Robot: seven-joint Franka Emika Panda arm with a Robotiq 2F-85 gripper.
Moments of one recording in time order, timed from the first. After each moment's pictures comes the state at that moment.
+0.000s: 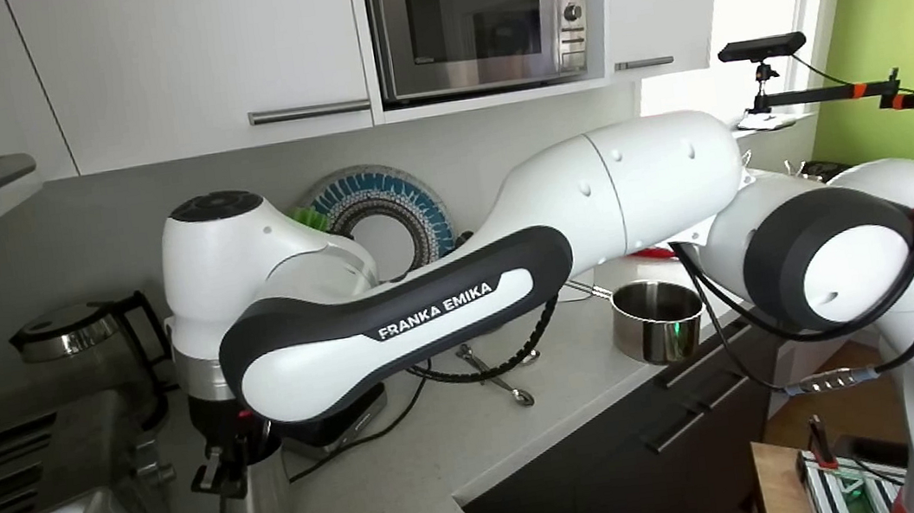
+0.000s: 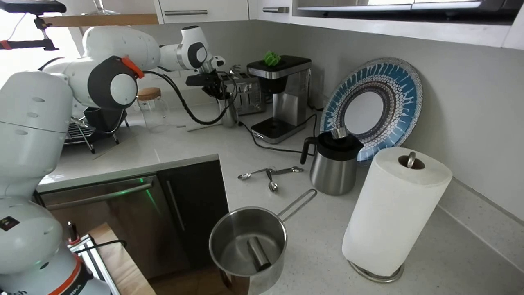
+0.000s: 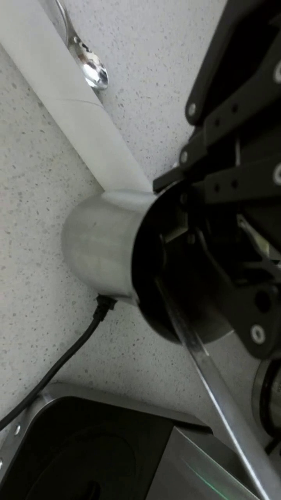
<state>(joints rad) 0.32 0.65 0.12 -1.13 -0.19 2.08 0.05</state>
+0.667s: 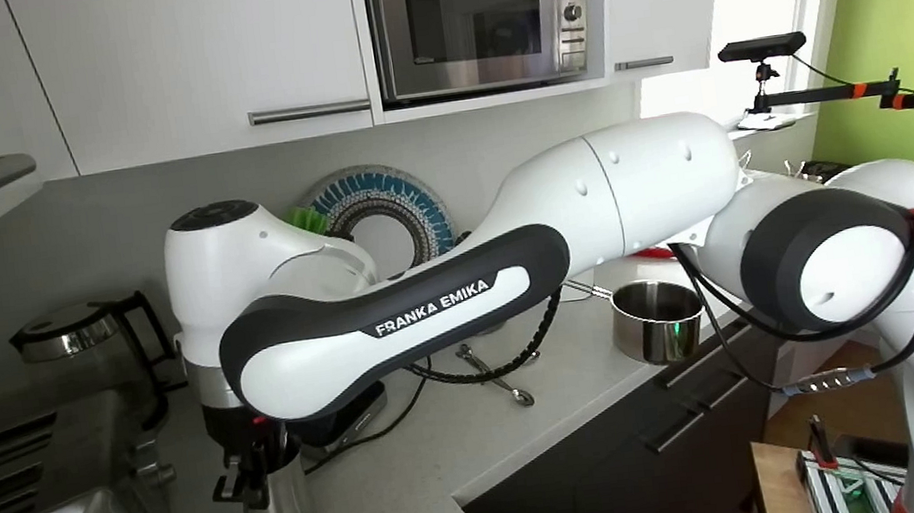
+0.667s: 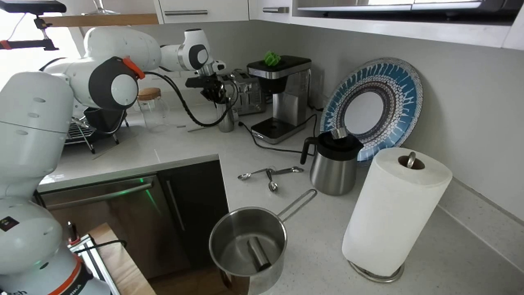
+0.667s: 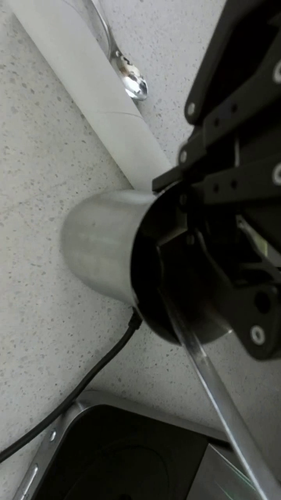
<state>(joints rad) 0.31 0.65 0.12 -1.13 -0.16 2.00 0.00</state>
